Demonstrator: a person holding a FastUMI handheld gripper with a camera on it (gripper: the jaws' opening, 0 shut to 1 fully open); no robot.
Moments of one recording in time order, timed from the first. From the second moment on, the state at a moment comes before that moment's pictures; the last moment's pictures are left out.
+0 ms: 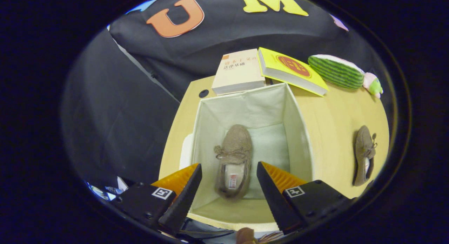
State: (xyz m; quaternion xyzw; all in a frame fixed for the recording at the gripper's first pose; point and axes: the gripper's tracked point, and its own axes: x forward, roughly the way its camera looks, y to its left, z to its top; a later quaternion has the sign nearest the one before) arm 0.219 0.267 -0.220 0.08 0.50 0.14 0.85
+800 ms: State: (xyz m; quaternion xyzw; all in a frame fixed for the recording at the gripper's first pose) arm 0.203 0.075 -0.194 0.05 0.50 0.05 0.86
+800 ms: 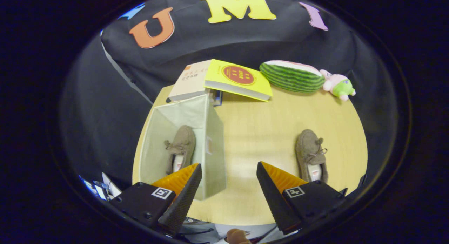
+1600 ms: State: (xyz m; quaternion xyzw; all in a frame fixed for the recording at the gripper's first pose) arm 0.189 -0.150 -0.263 -0.04 0.59 -0.08 0.80
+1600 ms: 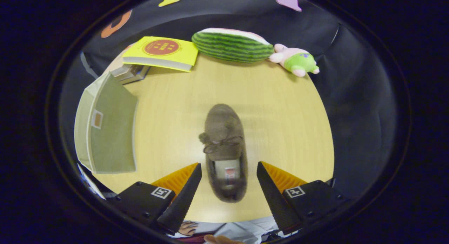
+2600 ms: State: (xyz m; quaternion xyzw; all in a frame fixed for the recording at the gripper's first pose) arm 0.205 -0.161 -0.344 -0.01 0.63 -0.05 0.77
